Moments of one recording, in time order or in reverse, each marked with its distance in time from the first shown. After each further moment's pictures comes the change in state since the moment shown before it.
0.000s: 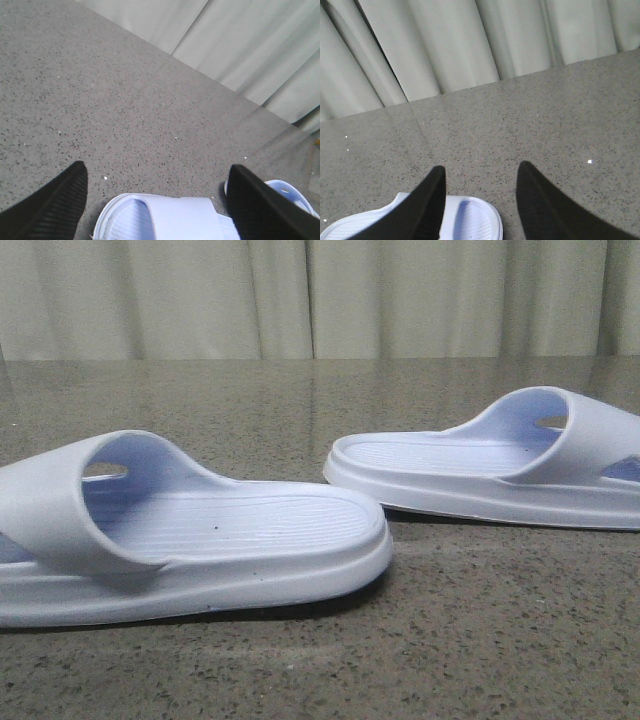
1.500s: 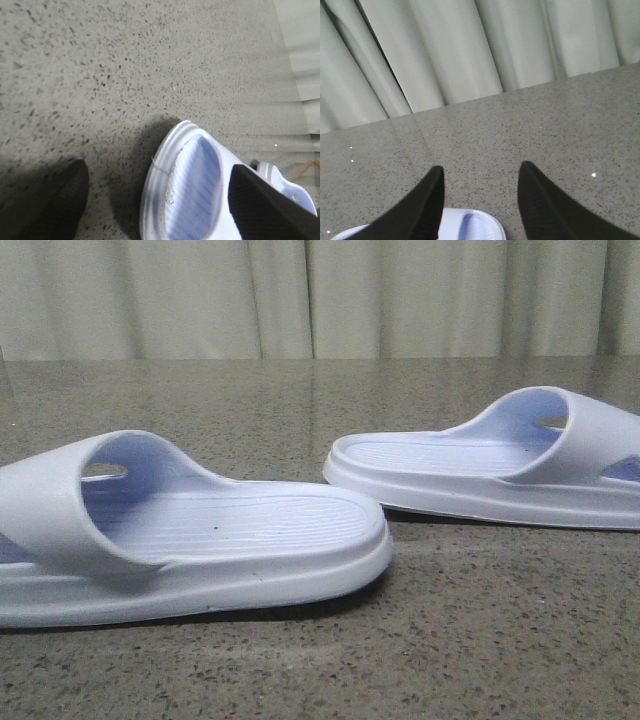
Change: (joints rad) left arm 0.000 0.272 0.190 -0.282 -0.056 -0.165; right arm 0.000 0.000 0.000 0.000 -0.039 0.000
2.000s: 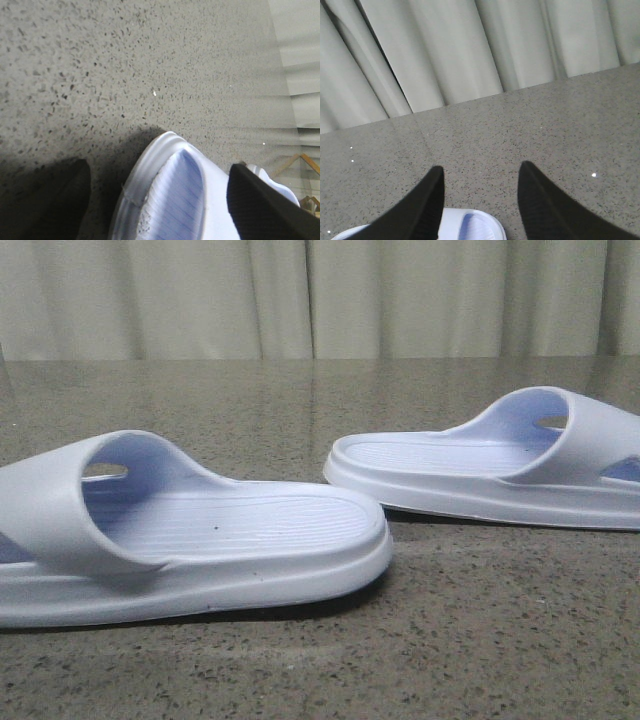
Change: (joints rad) left arm 0.000 0.190 -0.011 -0.338 -0.033 0.336; right arm 0.000 0.000 0.000 0.000 0.000 0.000
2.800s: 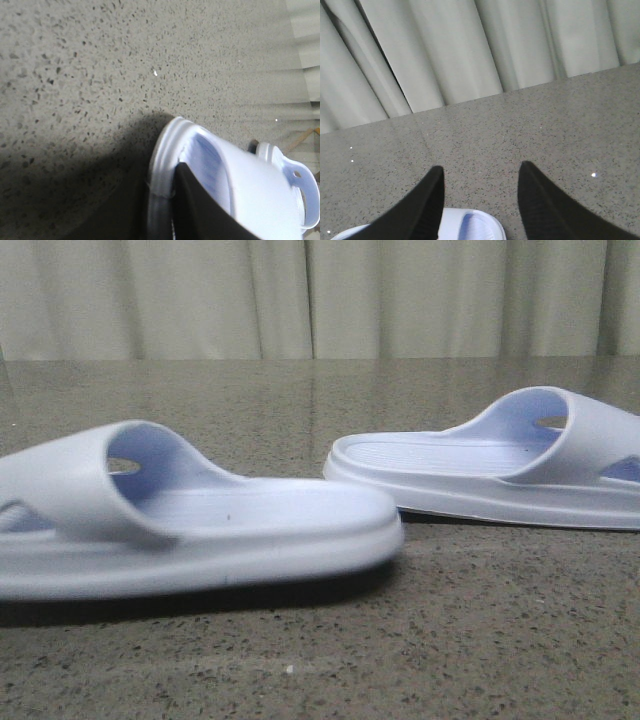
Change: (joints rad) left arm 0.000 0.049 -0.006 -0.053 0.039 0.129; right arm 0.000 0.002 0.000 0.000 -0.002 0.000
